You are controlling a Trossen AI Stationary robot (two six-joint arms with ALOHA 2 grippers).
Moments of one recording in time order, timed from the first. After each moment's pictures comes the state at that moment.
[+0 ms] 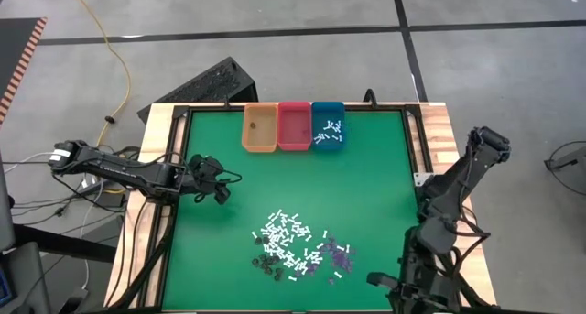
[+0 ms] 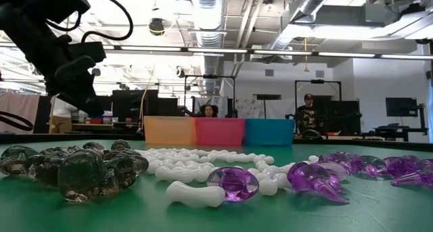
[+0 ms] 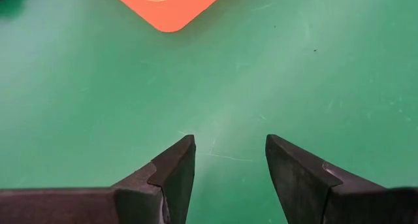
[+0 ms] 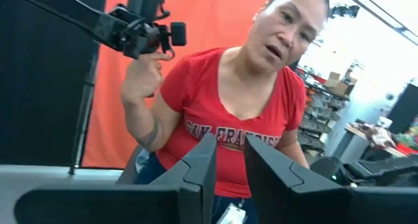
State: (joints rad) left arm -0.12 0.82 0.36 -0.45 -0.54 -0.67; right arm 0.84 1.35 1.18 0.32 -0.45 -0.35
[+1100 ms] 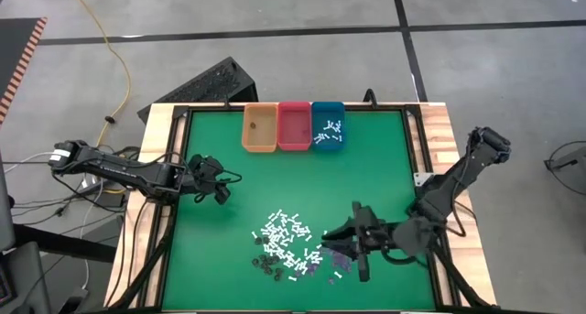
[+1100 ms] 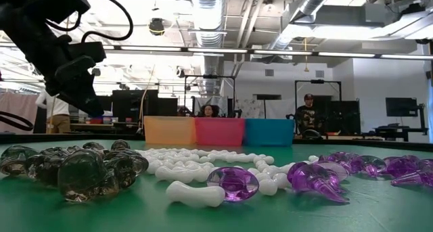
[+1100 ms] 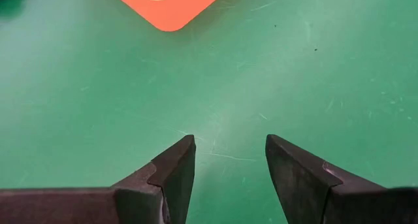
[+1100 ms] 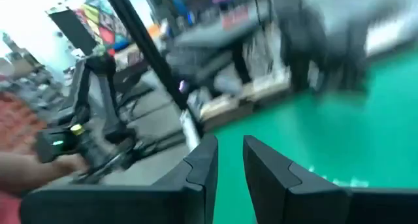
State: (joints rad) left arm -0.12 0.82 0.36 -0.45 -0.54 -0.67; right arm 0.75 1.35 1.18 0.00 0.69 0.64
